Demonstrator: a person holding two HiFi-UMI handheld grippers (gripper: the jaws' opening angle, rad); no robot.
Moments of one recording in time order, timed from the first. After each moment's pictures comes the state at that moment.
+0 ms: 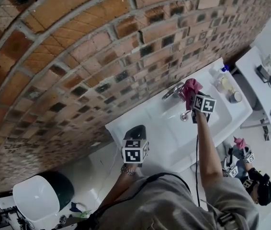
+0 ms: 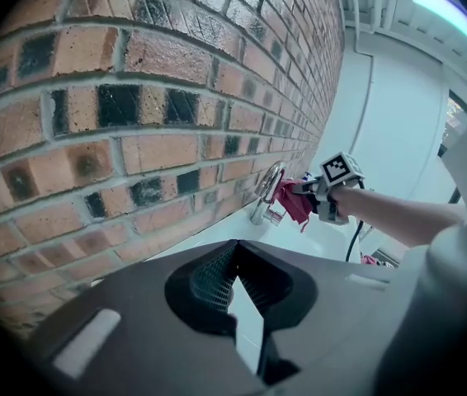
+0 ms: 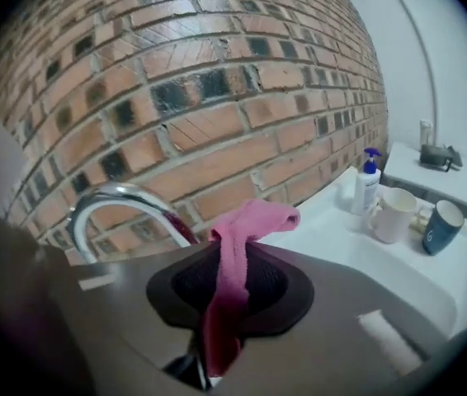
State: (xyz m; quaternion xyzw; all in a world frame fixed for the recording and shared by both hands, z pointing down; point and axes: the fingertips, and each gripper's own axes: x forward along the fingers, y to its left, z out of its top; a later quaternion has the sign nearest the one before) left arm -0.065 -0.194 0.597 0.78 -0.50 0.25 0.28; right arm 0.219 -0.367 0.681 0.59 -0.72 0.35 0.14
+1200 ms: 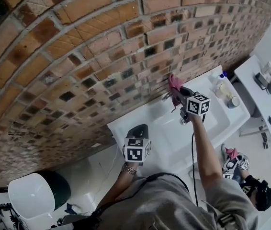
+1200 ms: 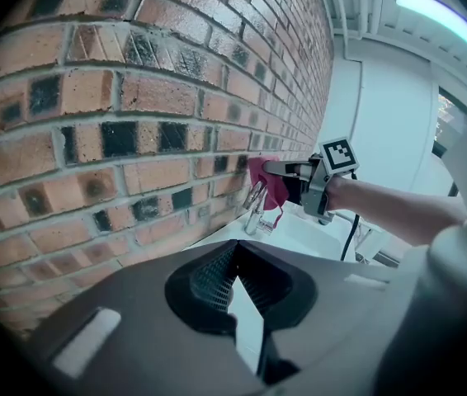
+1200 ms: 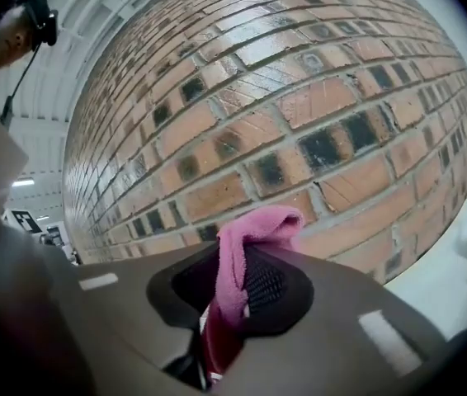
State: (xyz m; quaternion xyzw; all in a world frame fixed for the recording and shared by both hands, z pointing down) left arm -0.055 -0.180 0.563 0.80 -0.50 0.23 0.25; right arm 0.087 -0.354 0.551 0.37 -0.90 0.24 0.02
